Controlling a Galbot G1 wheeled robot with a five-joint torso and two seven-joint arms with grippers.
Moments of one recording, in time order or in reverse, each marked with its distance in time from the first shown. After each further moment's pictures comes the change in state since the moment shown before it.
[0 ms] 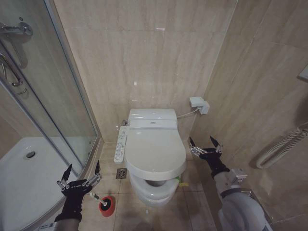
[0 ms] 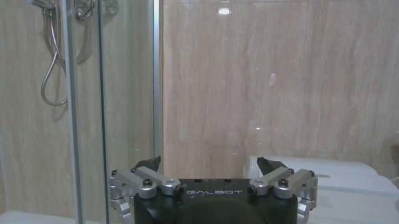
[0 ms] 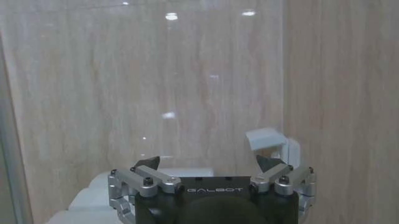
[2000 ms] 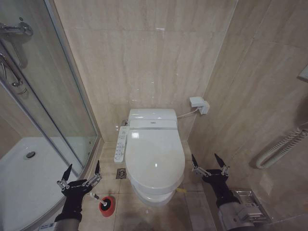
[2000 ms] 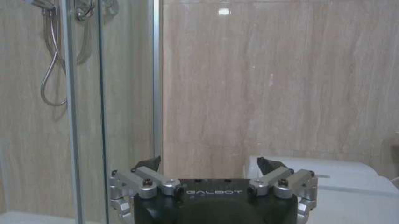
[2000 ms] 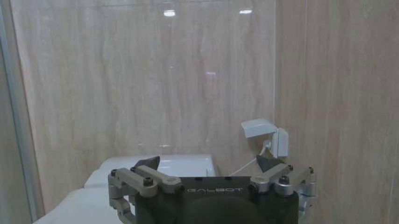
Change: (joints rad) left arm 0.000 0.000 0.000 0.000 0.000 0.000 0.000; right arm -0.296 0.125 0.029 0.114 -0.141 0.148 -0.085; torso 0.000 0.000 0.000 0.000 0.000
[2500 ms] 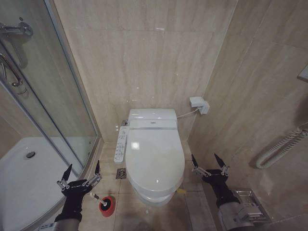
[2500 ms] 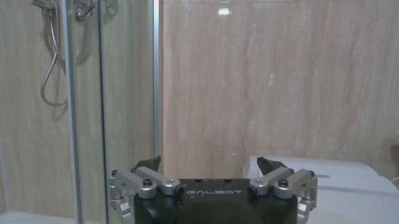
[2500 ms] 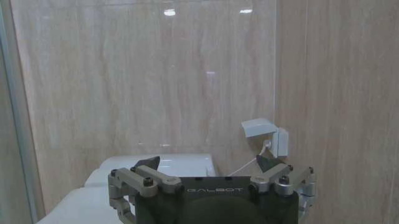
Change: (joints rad) left arm 0.000 0.000 0.000 0.000 0.000 0.000 0.000; right arm 0.001 -0.001 0.000 0.000 -0.001 -0.003 0.000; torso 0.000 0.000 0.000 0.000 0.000
